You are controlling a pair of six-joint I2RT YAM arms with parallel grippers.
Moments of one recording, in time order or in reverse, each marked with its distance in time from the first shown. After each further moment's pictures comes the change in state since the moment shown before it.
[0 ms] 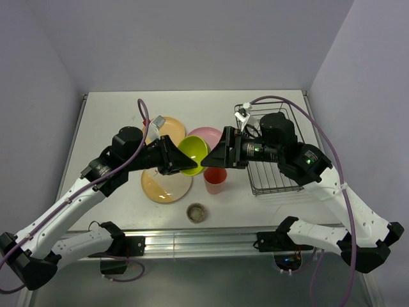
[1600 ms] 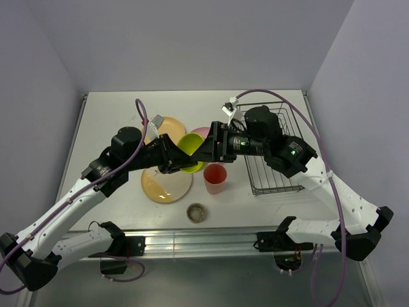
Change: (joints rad) left arm 0.011 -0.013 -0.037 0.087 0.011 -0.069; right arm 0.056 0.119 0.061 0.084 0.042 0.008
